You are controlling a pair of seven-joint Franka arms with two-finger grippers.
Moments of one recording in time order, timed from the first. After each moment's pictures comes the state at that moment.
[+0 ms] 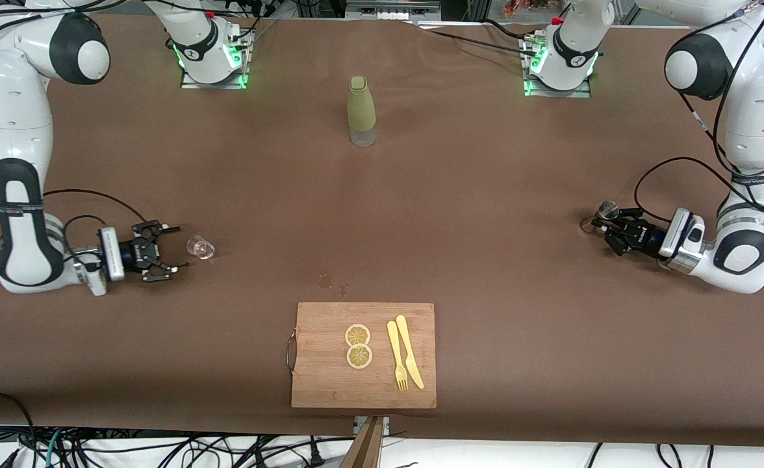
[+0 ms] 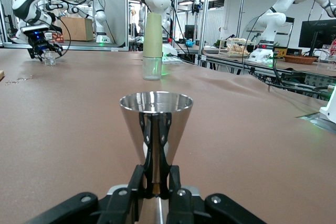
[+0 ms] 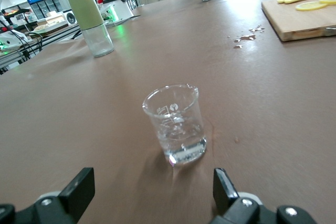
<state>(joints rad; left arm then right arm) 0.40 1.10 0.04 -1.28 -0.71 1.16 2.64 -0.30 1.08 -0.07 -1.23 0.82 1.38 -2.27</state>
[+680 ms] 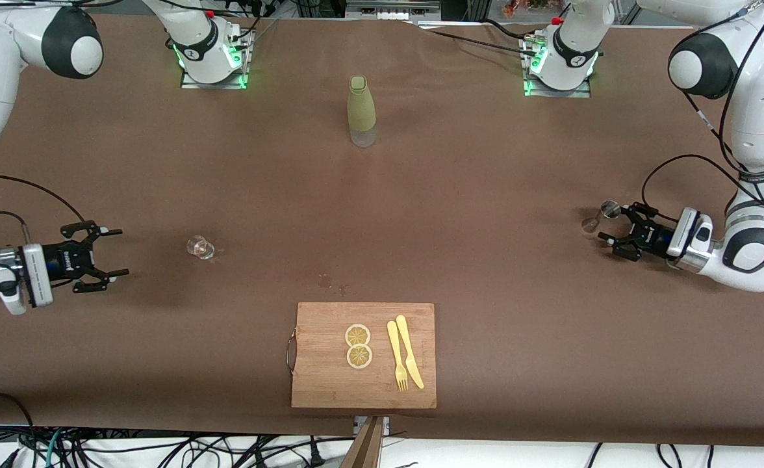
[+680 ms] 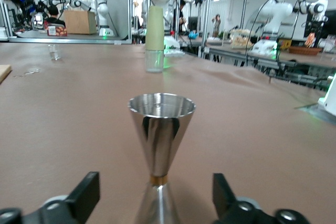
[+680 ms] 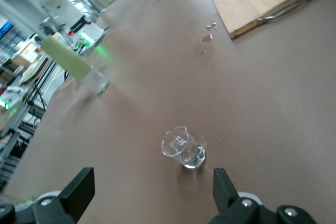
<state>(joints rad) 0.43 1.10 0.04 -1.23 -0.70 1.18 2.64 -0.28 0.99 -0.14 -0.94 0.79 1.19 -1.58</state>
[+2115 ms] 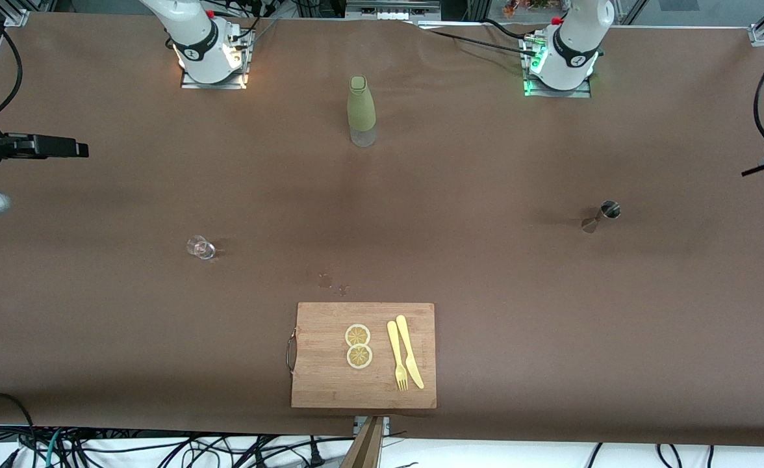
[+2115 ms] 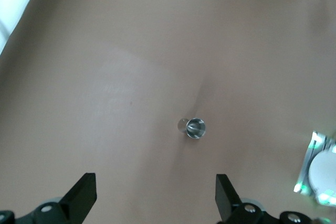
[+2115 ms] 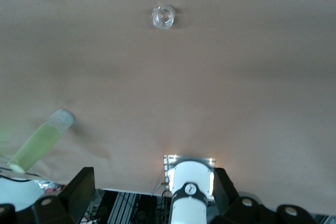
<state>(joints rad) 0.20 0.22 0.02 -1.33 -0.16 1.45 1.30 -0.01 0.41 -0.06 -1.06 0.14 1.06 -0.01</state>
